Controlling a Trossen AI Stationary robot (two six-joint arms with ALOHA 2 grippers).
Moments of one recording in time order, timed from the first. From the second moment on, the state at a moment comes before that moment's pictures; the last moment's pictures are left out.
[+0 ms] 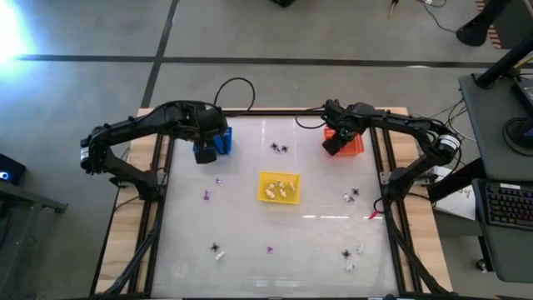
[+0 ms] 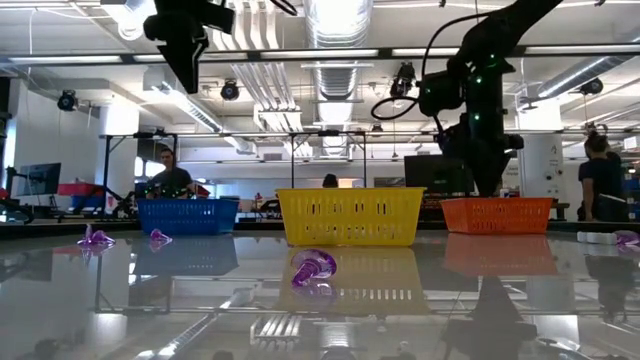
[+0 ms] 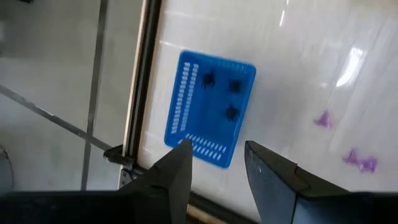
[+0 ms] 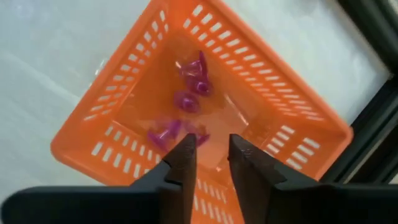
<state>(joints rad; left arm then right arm) 0.28 1.41 1.50 -1.41 -0.40 0.10 -0.68 1.53 1.02 -0.94 0.20 0.18</state>
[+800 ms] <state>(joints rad) 0.37 1.57 1.50 -1.15 -0.35 0.32 -0.68 1.53 1.16 -0.94 0.20 0.16</state>
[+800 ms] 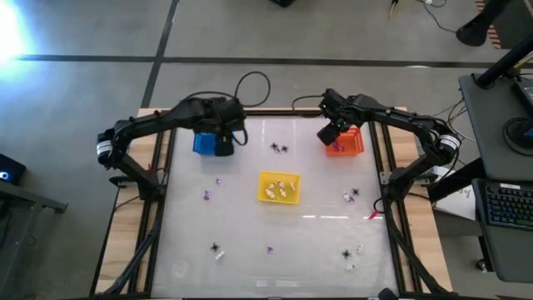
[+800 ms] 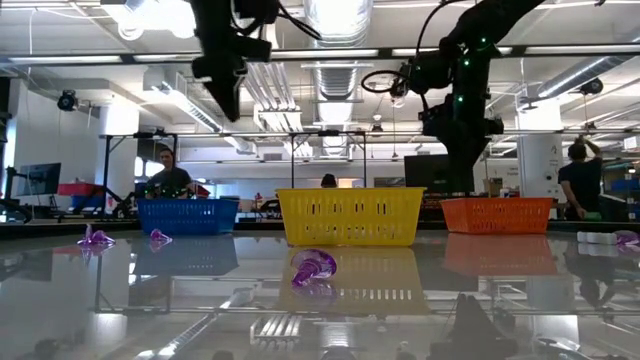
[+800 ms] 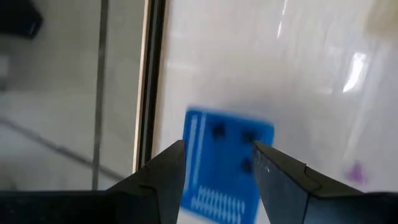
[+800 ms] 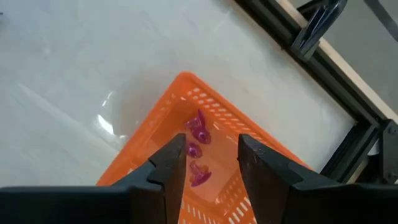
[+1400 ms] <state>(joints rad) 0.54 1.82 1.50 -0.84 0.09 0.48 -0.68 1.53 1.17 -0.96 0.20 0.18</state>
